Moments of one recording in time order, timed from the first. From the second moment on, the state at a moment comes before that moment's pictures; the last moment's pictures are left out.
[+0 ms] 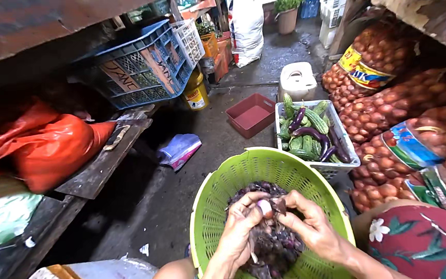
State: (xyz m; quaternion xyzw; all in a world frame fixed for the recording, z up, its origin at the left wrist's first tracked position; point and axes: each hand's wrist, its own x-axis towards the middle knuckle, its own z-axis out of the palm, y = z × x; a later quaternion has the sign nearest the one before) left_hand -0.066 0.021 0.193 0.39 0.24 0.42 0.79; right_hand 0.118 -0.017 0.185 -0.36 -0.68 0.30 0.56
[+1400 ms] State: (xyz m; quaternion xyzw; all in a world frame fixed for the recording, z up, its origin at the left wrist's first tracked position) left_hand -0.069 0.033 0.191 0.34 0.35 0.28 0.83; right_hand 0.144 0.026 0.170 -0.71 -0.52 0.46 0.13
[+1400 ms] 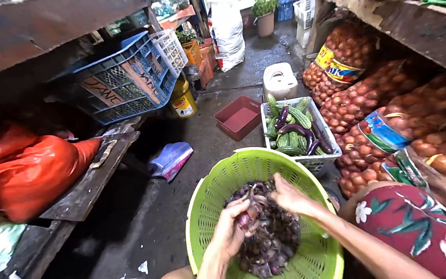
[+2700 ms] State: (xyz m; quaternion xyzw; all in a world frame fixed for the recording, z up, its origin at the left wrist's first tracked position) left_hand -0.064 0.033 0.185 0.31 0.30 0.51 0.75; right_hand 0.106 -0.012 0.161 -0.47 -0.67 0.17 0.55
